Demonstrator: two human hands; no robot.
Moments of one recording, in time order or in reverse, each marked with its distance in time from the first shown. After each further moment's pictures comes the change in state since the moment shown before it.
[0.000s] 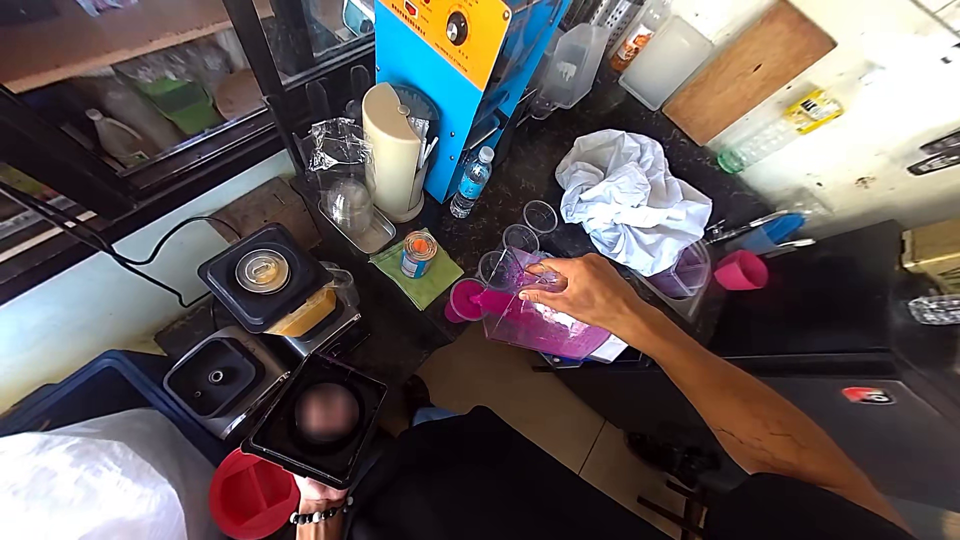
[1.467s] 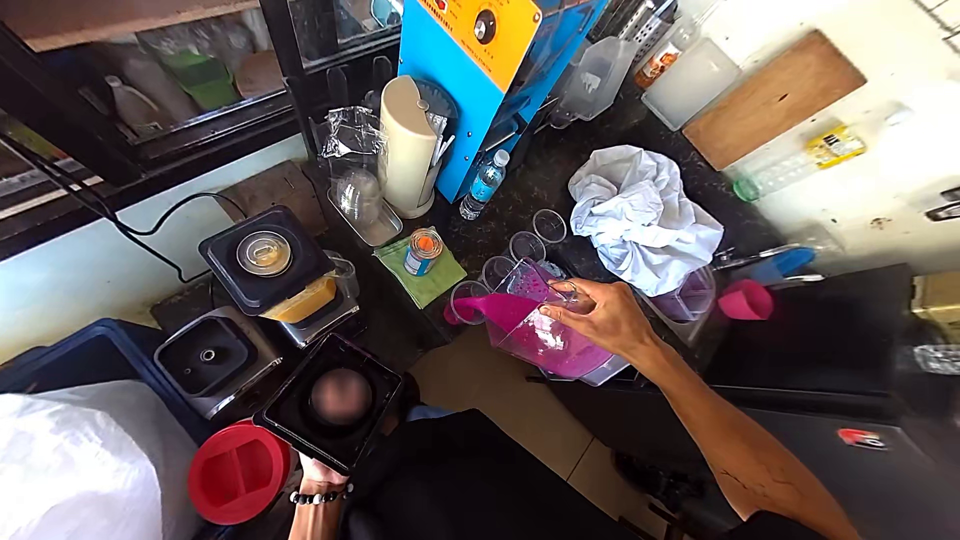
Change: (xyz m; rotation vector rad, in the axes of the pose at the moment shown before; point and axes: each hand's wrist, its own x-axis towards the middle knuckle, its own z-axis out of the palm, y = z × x) left_hand 0.001 -0.024 0.014 -0.038 0.040 -0.057; right_hand -0.026 0.038 0.017 0.177 0.092 0.066
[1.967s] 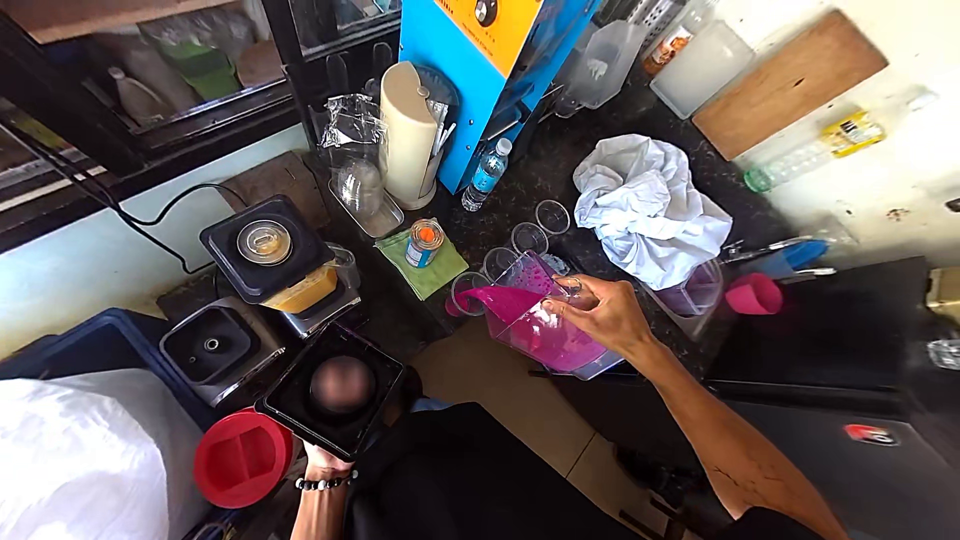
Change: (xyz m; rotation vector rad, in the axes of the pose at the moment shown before) left_hand -0.001 -0.005 0.005 -0.066 -0.093 0.003; right_hand -0.010 0.012 0.010 0.066 0.058 0.005
